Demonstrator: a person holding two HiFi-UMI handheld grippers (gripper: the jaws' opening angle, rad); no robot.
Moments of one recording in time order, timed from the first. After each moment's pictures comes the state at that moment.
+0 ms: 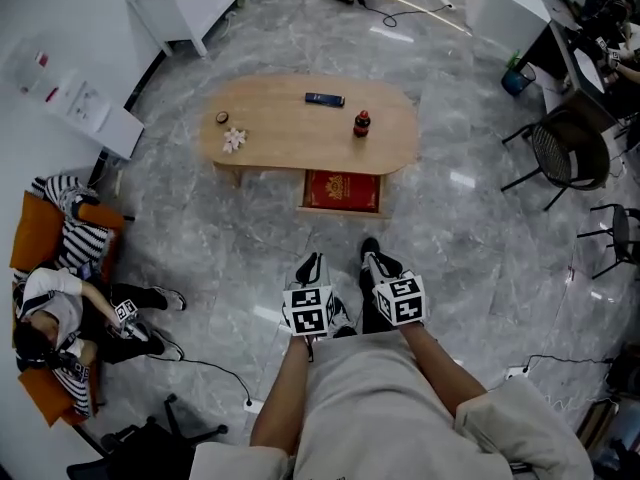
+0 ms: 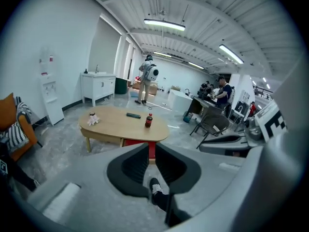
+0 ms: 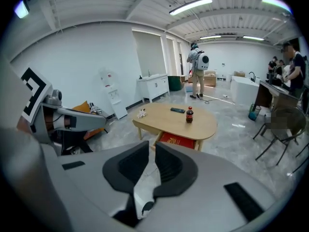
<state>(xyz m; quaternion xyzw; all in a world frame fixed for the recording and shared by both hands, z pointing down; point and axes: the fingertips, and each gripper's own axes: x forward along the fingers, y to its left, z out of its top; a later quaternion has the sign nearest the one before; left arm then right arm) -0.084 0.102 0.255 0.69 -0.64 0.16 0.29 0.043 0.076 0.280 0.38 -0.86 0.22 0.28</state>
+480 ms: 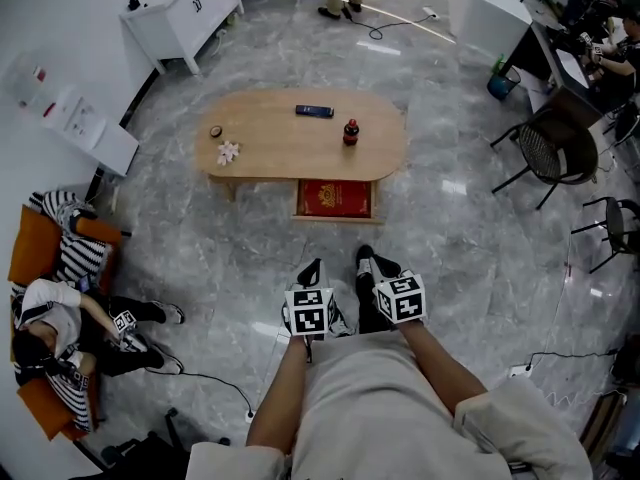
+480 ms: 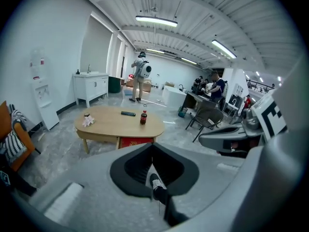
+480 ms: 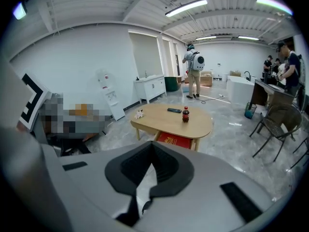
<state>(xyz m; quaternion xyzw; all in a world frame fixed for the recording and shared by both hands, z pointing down) -0.063 0.116 0.253 0.71 -0.61 0.19 0.28 0.063 0.087 0.273 0.39 -0.85 0.22 0.27</state>
